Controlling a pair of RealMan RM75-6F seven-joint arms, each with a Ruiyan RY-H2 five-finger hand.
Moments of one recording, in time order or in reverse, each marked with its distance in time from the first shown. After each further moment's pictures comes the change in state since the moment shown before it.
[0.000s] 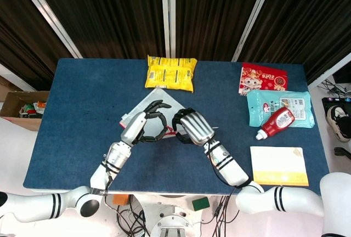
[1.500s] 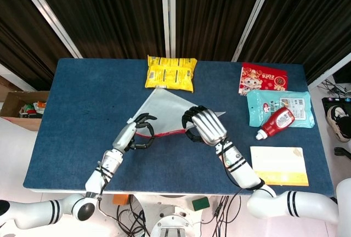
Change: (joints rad) left arm 0.083 -0.049 0.091 0.167 -0.038 -0.049 -0.006; right arm -0.071 0.097 -0.014 -0.077 -0.110 0.085 0.043
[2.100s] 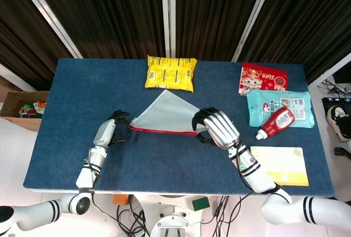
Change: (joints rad) left arm 0.063 -0.062 -0.013 0.254 -0.121 -0.001 0.083; right arm -0.068 0.112 -0.042 -0.050 -0.116 0.042 0.103
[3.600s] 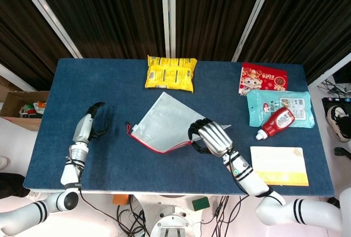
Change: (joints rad) left arm 0.086 0.101 -0.090 -0.039 -0.051 -0.015 0.000; right arm -0.017 -0.138 -0.063 0.158 -0.045 -0.077 0.026
